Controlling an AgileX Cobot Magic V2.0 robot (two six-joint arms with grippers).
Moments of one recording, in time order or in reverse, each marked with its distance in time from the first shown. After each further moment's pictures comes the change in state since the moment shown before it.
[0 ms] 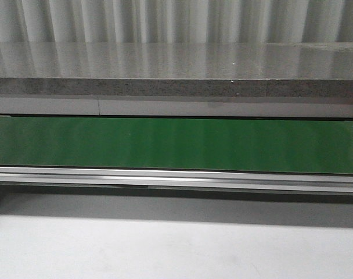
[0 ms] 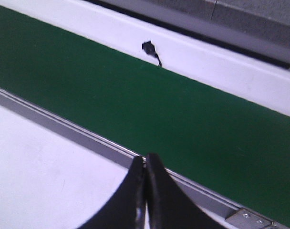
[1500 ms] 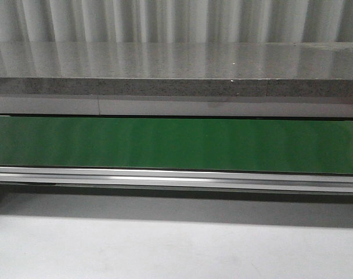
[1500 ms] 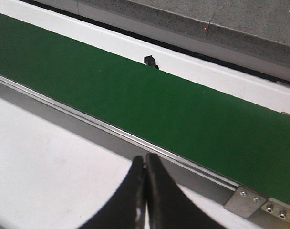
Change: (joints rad) left arm 0.266 1.027 -0.614 0.212 0.340 -0.343; right arm 0.003 -0.334 0.125 0.000 0.080 -0.007
